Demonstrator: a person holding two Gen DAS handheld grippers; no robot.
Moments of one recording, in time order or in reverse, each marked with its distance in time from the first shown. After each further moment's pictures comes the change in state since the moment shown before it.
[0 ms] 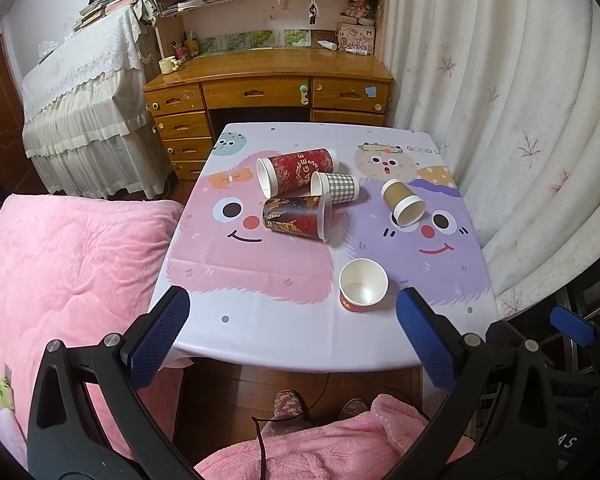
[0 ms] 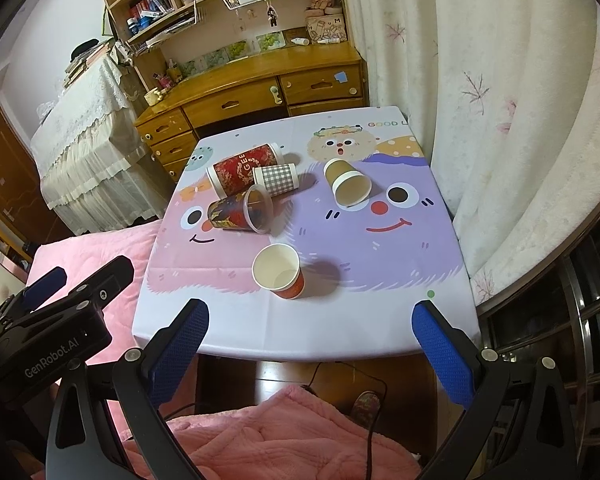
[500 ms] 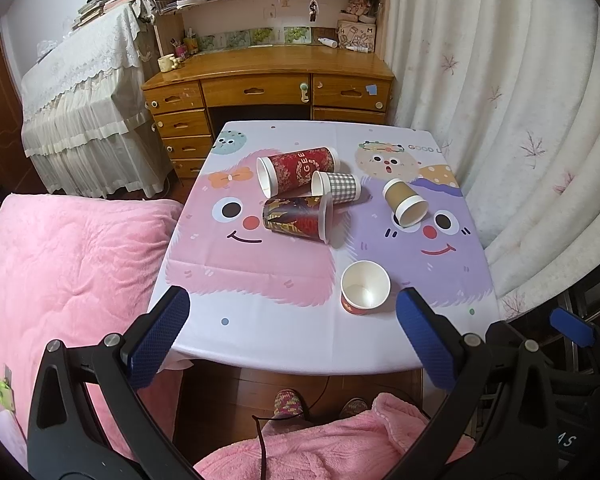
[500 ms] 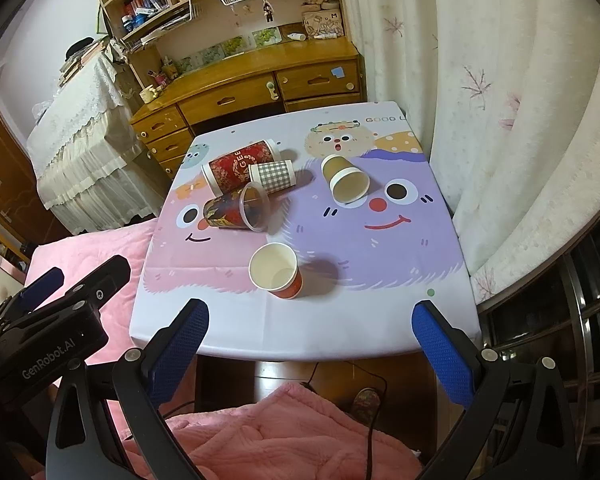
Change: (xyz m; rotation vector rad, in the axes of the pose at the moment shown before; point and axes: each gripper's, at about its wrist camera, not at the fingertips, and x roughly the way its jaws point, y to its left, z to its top) left arm 0.002 0.001 -0.001 0.004 0.003 -0.004; right arm 0.005 0.002 0.001 0.005 0.017 -0.010
